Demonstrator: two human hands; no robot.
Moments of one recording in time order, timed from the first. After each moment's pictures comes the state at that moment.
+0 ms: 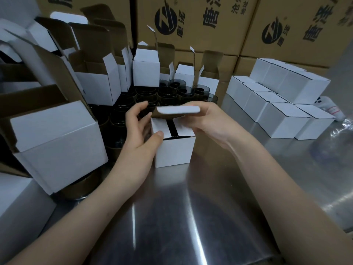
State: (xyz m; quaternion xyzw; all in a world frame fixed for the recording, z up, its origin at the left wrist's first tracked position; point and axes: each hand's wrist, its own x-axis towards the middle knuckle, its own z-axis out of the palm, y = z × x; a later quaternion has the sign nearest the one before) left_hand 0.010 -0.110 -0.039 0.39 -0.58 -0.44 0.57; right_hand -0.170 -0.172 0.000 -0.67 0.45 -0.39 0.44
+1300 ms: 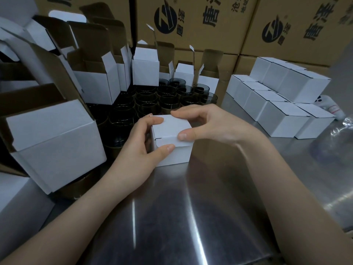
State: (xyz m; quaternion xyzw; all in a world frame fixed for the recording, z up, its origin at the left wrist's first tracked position) left_hand 0.018 -0.119 -0.057 0.39 -0.63 -0.43 0.50; right_hand -0.186 -0.166 0.011 -0.77 0.46 -0.23 0.38
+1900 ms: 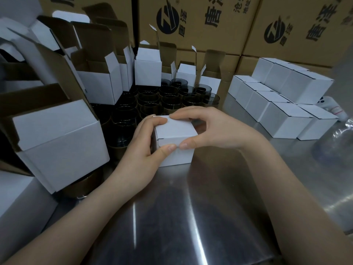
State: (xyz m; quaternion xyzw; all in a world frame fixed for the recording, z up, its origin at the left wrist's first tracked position) left_hand 0.019 -0.114 -0.053 0.42 -0.69 -0.36 0.47; right_hand -0.182 -0.163 0.009 -0.83 0.45 -0.18 0.27
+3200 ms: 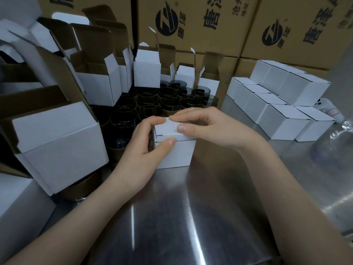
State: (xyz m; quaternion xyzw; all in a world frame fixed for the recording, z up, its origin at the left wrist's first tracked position) left_hand 0.016 -0.112 -0.048 0.43 -0.64 -0.41 0.49; right_hand -0.180 -0.159 0.012 -0.80 0.44 -0.23 0.33
